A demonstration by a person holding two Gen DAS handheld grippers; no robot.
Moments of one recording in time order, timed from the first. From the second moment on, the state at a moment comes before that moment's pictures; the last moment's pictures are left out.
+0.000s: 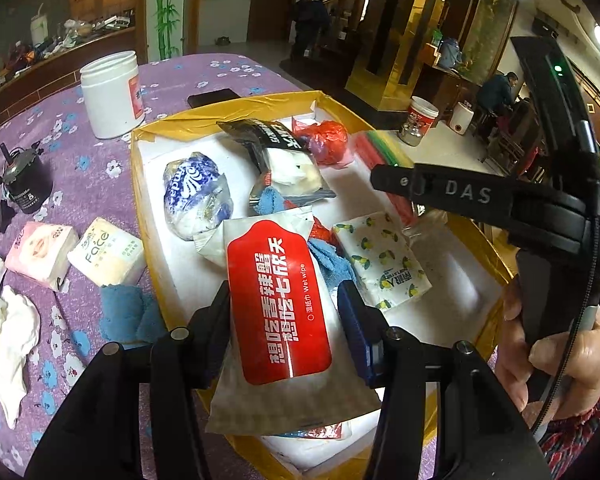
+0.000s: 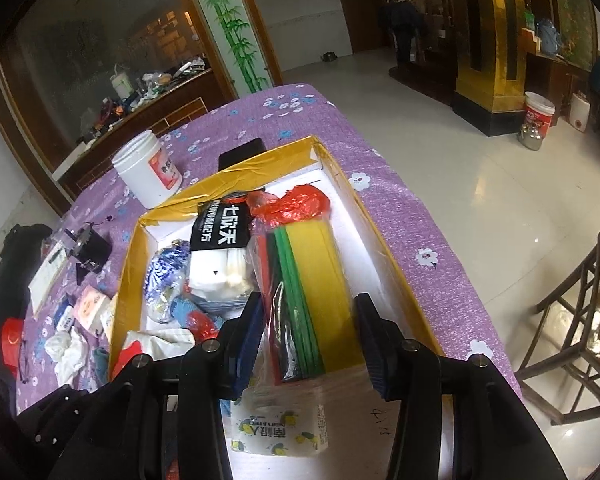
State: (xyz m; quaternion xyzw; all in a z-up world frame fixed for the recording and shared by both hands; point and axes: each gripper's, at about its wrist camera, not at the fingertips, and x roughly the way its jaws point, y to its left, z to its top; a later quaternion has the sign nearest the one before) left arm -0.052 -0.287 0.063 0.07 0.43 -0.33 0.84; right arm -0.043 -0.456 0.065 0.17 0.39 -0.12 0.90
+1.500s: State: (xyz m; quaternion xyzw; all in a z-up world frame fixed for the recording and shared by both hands) left arm -0.029 -0.114 0.083 -0.04 0.41 -0.26 0.87; right arm -0.059 -0.297 0.094 0.10 0.36 0.04 0.93
